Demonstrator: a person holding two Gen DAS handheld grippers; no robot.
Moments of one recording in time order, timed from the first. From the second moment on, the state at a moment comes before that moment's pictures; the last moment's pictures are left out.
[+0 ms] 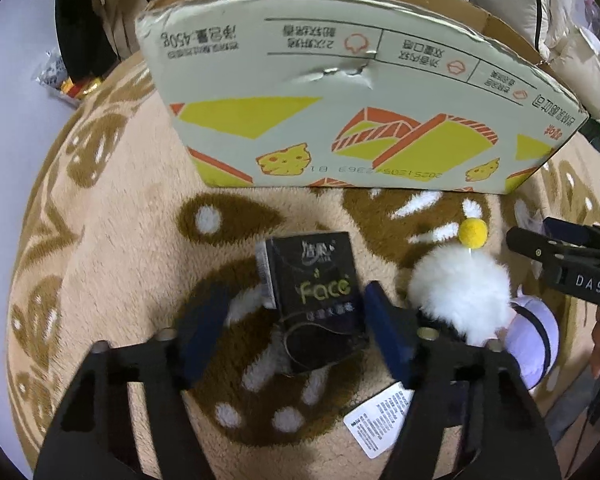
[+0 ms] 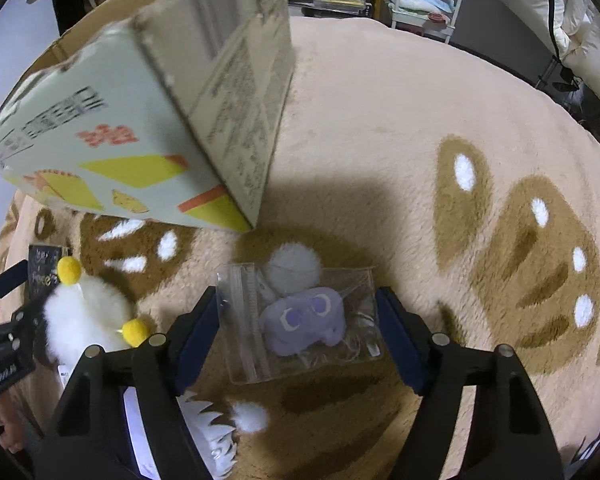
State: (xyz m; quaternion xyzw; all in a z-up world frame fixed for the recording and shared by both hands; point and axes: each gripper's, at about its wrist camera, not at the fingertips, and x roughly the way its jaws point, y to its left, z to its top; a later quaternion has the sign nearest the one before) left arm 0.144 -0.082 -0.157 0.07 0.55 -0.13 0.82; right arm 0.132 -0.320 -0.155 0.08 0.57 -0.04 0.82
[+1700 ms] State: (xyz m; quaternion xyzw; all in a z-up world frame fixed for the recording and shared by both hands) left arm 0.135 -0.090 -0.014 0.08 0.30 -0.12 0.94; right arm 0.100 -0.292 -0.001 0.07 0.27 0.02 0.96
